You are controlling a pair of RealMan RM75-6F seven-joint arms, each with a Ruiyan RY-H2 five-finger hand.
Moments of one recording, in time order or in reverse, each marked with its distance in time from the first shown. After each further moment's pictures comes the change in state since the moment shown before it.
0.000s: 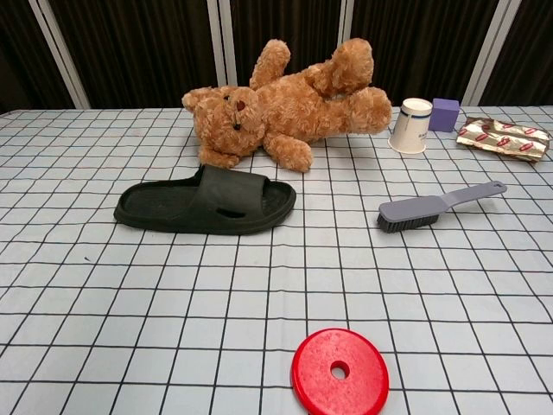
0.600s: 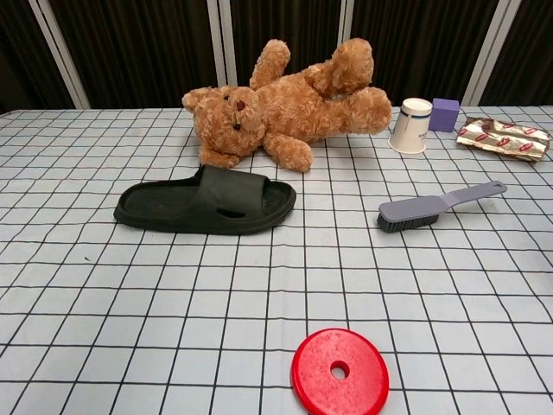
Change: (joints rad) left arm -0.004 -0.027 -0.016 0.069 0.012 0.009 -0.061; right arm 0.089 -0.028 0.011 0.014 -0.097 -0.067 0.035
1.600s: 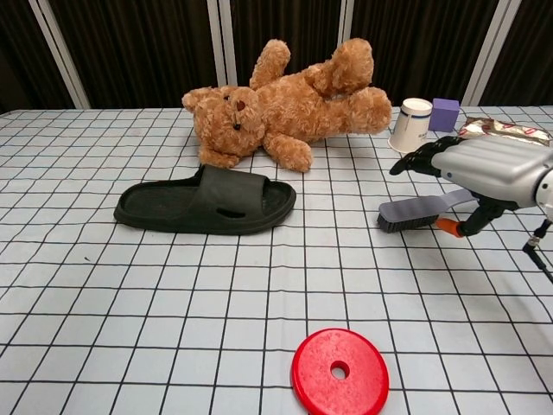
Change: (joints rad) left arm -0.051 0.002 -0.025 0.050 -0.124 -0.162 -0.023; right arm 0.428 -0.266 0.141 0.194 0.199 -0.471 -0.200
